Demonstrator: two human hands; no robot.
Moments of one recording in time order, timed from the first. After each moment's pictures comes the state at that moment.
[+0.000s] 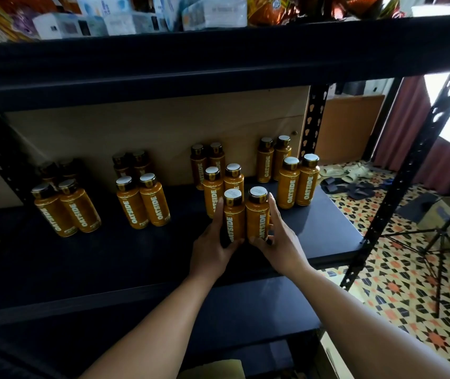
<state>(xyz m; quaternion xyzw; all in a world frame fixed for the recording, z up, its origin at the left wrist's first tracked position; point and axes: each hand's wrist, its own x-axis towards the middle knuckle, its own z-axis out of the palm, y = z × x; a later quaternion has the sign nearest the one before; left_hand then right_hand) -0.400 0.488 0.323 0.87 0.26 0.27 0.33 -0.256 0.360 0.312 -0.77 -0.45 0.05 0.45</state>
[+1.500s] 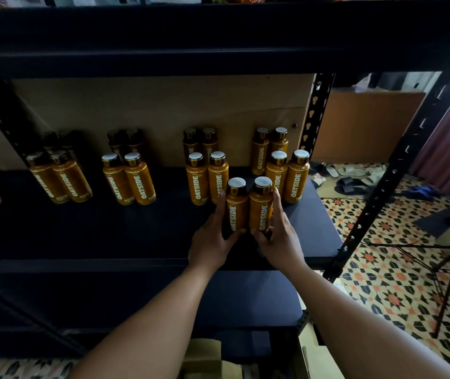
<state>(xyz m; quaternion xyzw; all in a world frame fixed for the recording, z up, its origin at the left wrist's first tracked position) -0.351 0.428 0.321 0.86 0.31 0.26 0.31 -0.201 0.320 0.301 -0.77 -0.46 0.06 0.44</state>
